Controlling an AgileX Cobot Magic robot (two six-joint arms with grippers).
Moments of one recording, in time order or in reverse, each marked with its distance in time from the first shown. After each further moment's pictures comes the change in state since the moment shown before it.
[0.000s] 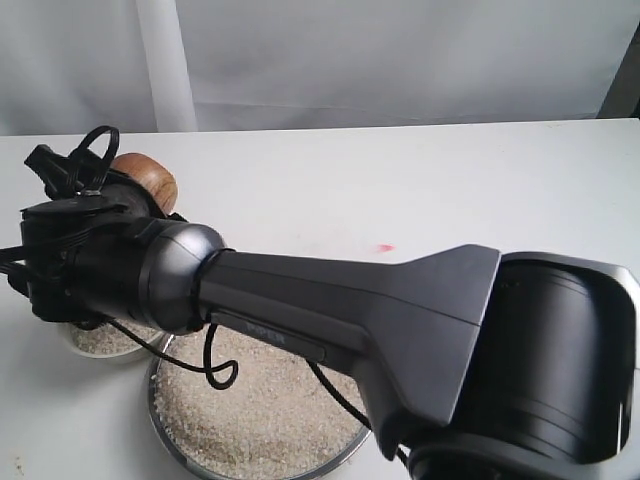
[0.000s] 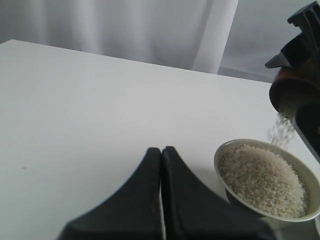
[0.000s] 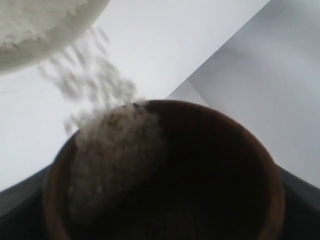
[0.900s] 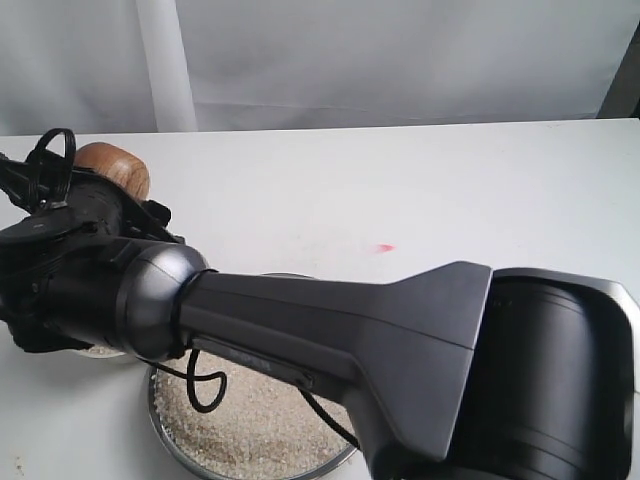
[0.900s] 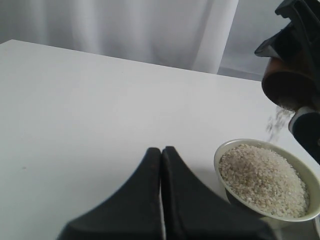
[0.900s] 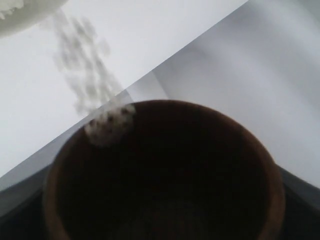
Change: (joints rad) left arm 0.000 0.000 0.000 0.000 0.000 0.000; right arm 0.040 0.000 -0.002 -0.144 -0.012 -0.050
